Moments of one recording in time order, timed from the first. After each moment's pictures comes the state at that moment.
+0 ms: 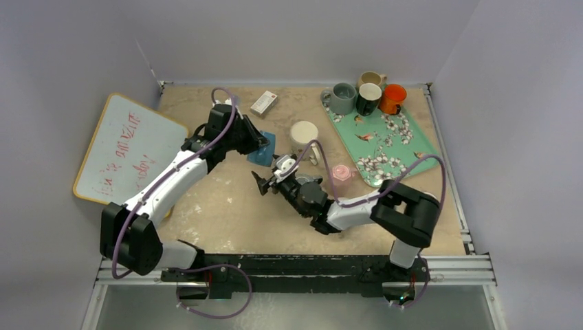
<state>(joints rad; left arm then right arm) -0.41 1.36 1.10 -0.35 0.15 -0.86 1.10 1.70 0.69 1.16 0.34 -0.10</state>
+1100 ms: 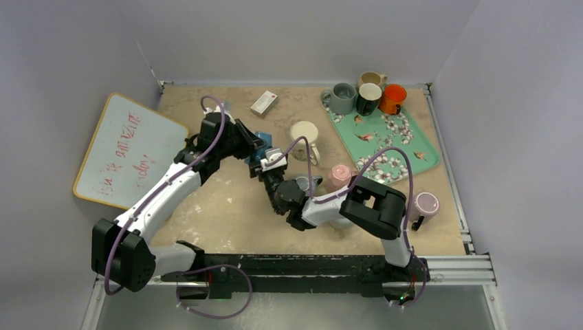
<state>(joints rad) -0.40 1.24 0.99 -0.28 0.14 -0.95 1.16 1.98 0.96 1.29 0.78 -0.16</state>
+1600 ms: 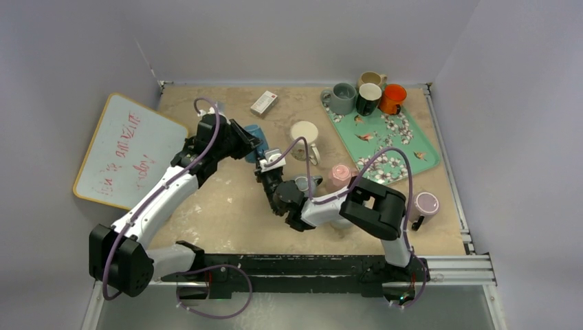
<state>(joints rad) -0.39 1.21 0.97 -0.27 0.09 -0.99 1.17 1.99 0.98 1.28 0.78 -0.14</state>
